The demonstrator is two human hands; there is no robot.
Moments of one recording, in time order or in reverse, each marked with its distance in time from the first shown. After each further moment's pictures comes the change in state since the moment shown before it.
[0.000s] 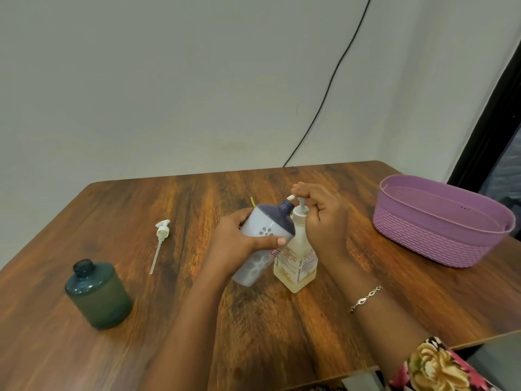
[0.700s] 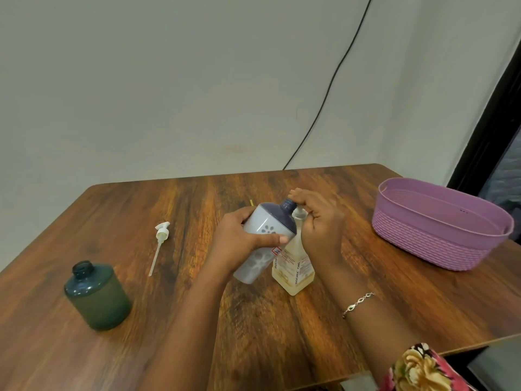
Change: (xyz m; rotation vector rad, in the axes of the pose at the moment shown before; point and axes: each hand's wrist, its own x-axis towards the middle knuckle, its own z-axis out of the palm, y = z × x) left_hand 0.005 0.007 0.003 0.049 -0.004 0.008; right_hand -0.006 0.001 0.003 -0.021 0.039 -0.065
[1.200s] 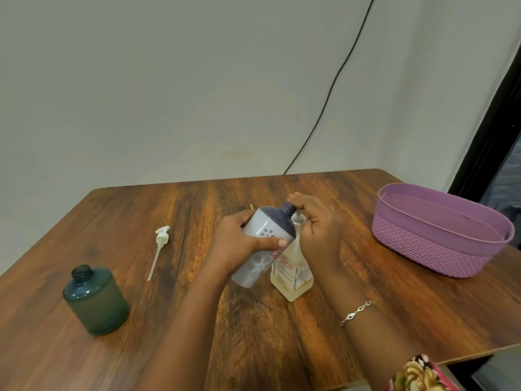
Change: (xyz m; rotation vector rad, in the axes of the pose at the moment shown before) left_hand 0.002 0.003 0.001 -0.005 -0.010 -0.014; right_hand 0.002 -0.004 -0.004 0.027 -0.025 0.037
